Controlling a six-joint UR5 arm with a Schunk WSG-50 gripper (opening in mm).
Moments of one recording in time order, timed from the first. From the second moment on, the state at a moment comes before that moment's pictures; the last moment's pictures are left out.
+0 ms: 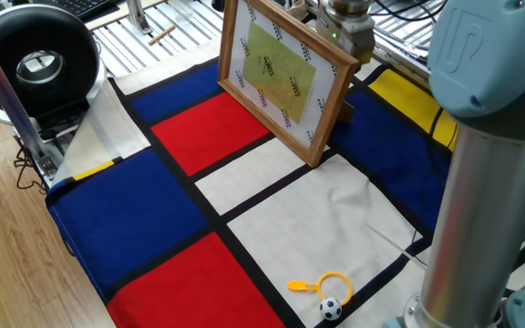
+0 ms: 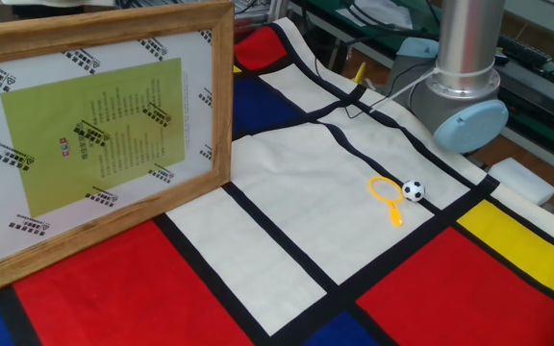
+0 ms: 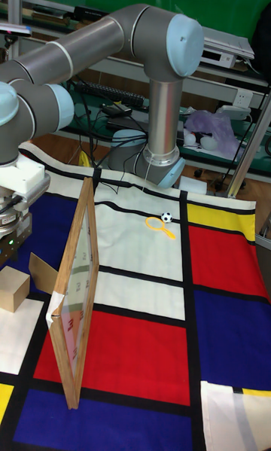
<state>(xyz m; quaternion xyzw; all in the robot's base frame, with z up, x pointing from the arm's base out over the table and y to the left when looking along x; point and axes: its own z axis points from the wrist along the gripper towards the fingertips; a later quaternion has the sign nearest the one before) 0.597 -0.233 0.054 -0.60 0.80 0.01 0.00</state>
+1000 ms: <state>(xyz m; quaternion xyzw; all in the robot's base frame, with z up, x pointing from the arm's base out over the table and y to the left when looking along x) 0.581 -0.245 0.053 -0.61 0.79 -0.01 -0.05</state>
